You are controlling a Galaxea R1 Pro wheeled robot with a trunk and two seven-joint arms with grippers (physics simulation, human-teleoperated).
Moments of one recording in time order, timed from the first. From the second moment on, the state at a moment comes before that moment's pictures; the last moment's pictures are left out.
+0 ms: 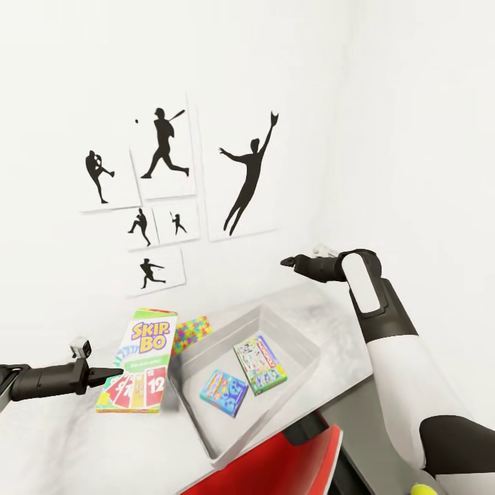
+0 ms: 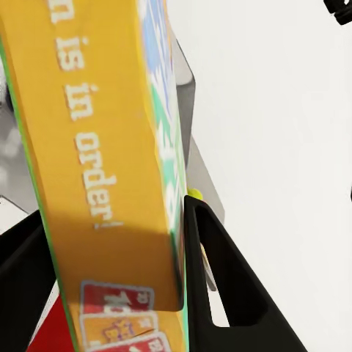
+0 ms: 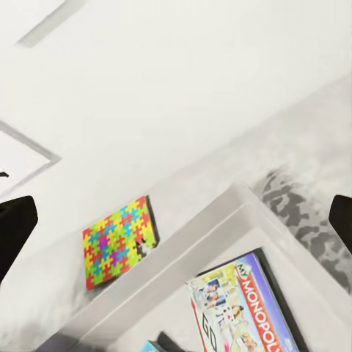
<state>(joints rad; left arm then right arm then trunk) -0.60 0.60 -0.06 -0.73 0.30 0.93 -1.57 -1.01 0.00 0.04 -1.14 -0.73 1.03 -0.23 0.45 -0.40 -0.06</state>
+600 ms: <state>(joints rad) -0.60 0.60 -0.06 -0.73 0.30 0.93 -1.57 -1.01 0.00 0.04 -1.14 -0.74 1.03 -0.23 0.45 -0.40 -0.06</state>
